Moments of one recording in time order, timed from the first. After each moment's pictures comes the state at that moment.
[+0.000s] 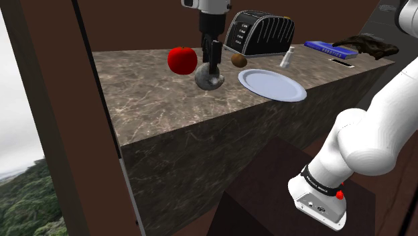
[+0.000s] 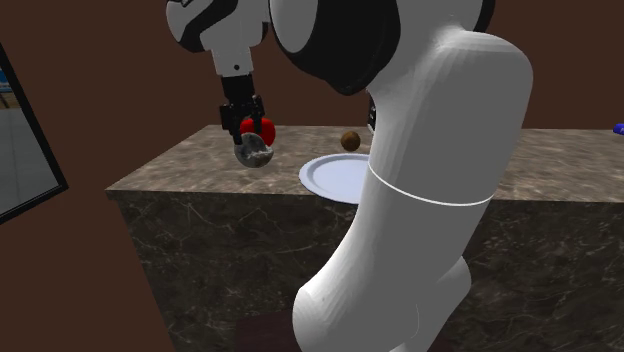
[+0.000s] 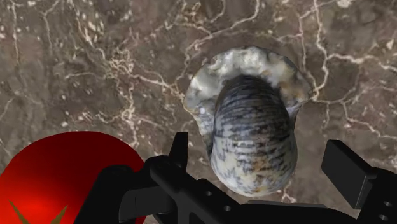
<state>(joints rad) 0.27 -0.12 0.12 -1.84 -0.06 1.67 -0.59</state>
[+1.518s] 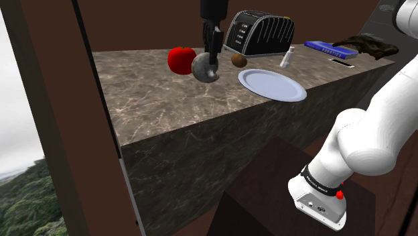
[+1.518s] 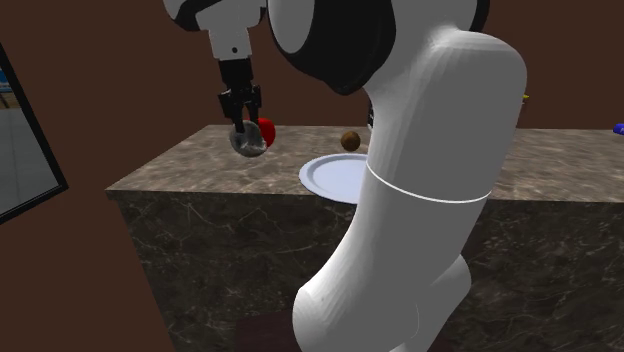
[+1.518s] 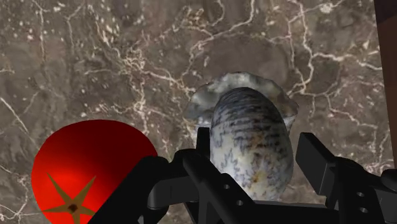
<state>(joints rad) 0.27 -0.10 0.12 -1.73 -0.06 1.58 -0.59</state>
